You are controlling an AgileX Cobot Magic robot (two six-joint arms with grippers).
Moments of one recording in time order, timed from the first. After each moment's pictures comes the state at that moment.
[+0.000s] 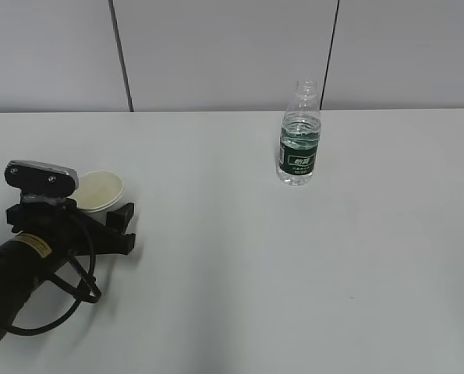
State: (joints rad) left arm -0.39 2.07 -0.52 -0.12 -1.14 0.05; right arm -0.14 -0.02 -0.50 -0.05 1.14 -0.03
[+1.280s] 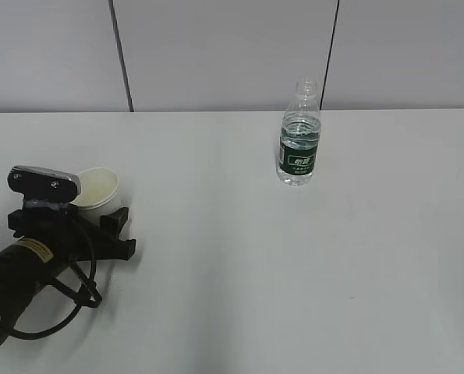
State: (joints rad) left arm -0.39 2.09 -0.52 -0.12 -1.14 0.05; right arm -0.14 -0.02 -0.50 -0.05 1.14 -0.03
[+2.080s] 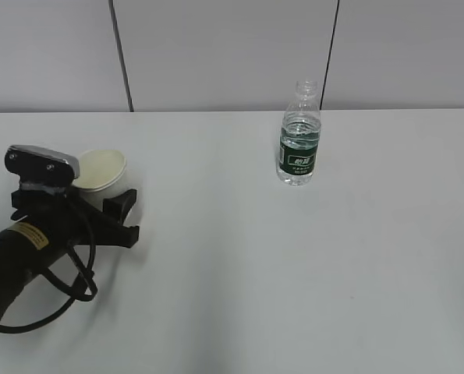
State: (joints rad) left arm -0.39 2.01 -0.51 -0.03 -1.14 0.05; right arm -0.14 -0.02 -0.50 -0.05 1.14 -0.03
